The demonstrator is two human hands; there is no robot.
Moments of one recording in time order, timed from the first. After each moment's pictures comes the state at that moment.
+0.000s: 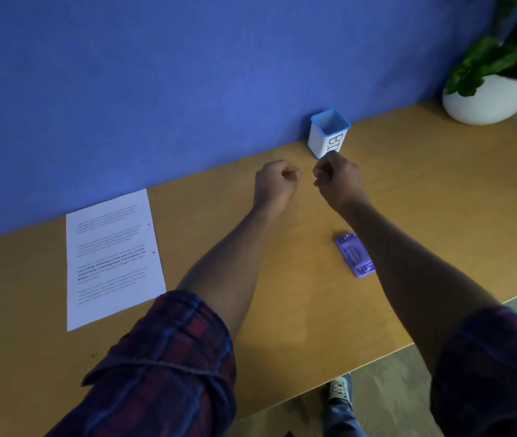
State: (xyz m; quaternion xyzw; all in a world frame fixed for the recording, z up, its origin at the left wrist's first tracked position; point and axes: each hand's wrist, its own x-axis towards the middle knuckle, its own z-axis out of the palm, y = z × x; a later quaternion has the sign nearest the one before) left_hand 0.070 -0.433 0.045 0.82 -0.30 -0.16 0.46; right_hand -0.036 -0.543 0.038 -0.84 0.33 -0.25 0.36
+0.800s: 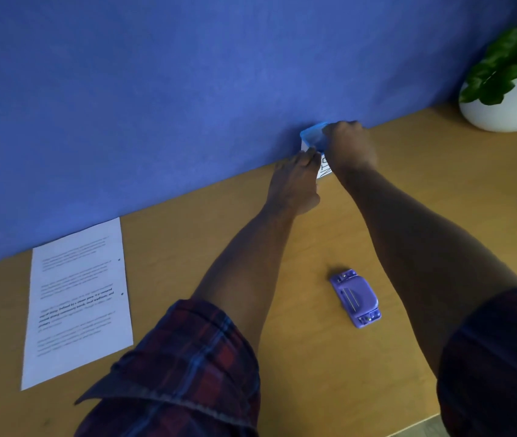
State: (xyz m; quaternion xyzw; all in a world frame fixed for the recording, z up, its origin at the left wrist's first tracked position) left_hand 0.090 -0.549 0.021 0.84 -0.53 -0.04 0.10; right_hand 0.031 -0.666 0.053 -0.93 0.35 -0.14 0.05
